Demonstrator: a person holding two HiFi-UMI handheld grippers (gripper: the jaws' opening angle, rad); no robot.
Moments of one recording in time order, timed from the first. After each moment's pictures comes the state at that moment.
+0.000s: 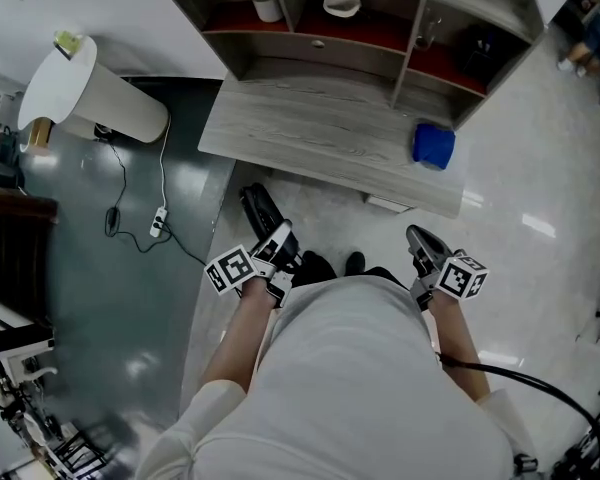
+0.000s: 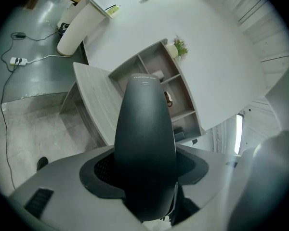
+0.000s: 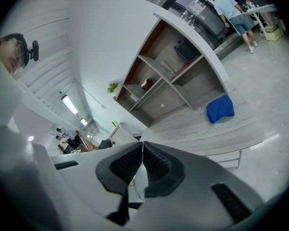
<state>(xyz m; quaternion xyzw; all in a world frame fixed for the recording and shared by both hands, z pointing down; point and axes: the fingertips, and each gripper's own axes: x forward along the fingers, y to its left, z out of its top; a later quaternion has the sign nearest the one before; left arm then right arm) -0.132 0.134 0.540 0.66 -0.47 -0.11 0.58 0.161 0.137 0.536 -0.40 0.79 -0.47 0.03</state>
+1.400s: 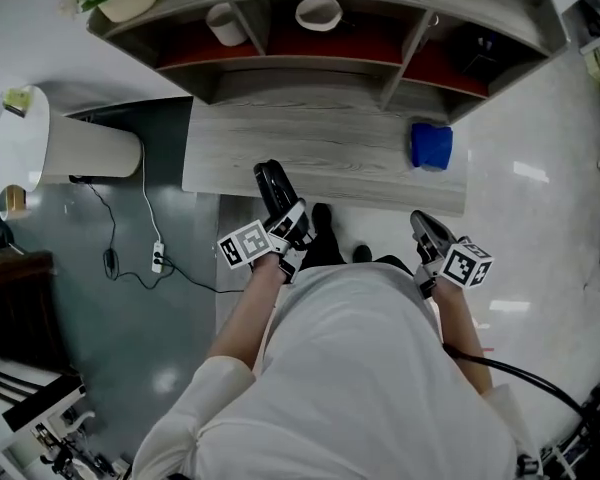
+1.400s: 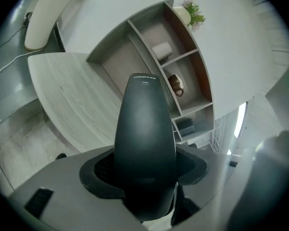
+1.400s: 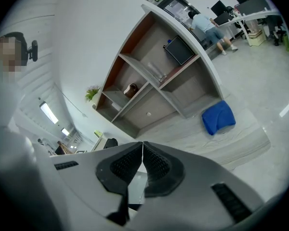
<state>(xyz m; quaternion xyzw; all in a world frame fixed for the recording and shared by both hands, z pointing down) -0.121 -0.037 0.593 0.70 -0.39 -0.01 0.60 0.143 0.031 0.547 -0.48 0.73 -0.49 0.04</state>
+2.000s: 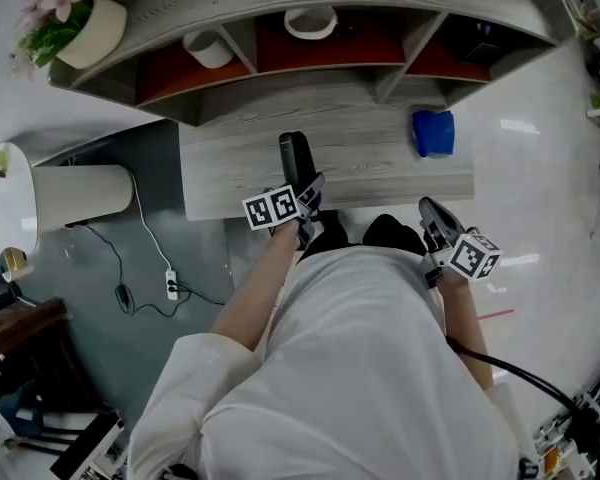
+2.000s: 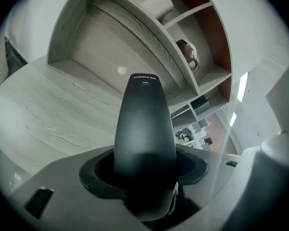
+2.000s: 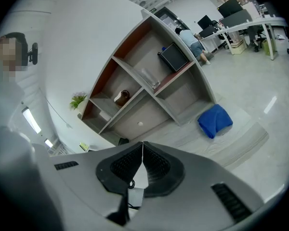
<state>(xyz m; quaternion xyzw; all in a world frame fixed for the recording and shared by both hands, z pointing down) -0.095 -0.141 0.665 0.76 -0.32 0.16 0.54 0.122 -0.008 0.544 -0.57 0.67 -0.47 0.08</state>
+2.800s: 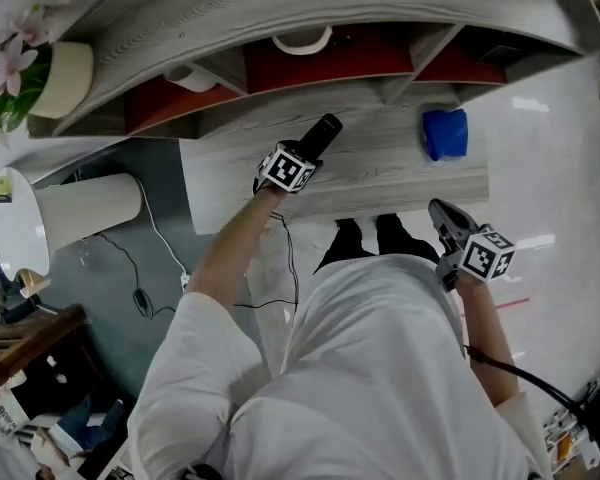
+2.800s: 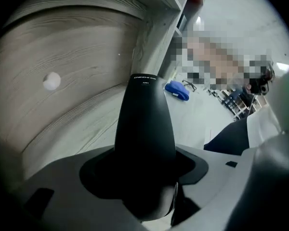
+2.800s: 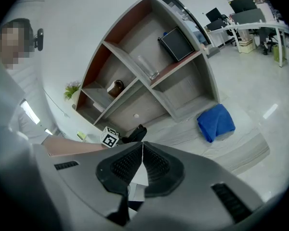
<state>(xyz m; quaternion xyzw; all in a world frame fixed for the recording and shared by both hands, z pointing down) -0.068 -0.229 0.754 0.84 -0.10 0.50 0.20 0.135 -0.038 0.569 -0.55 0.67 -0.49 0.01</state>
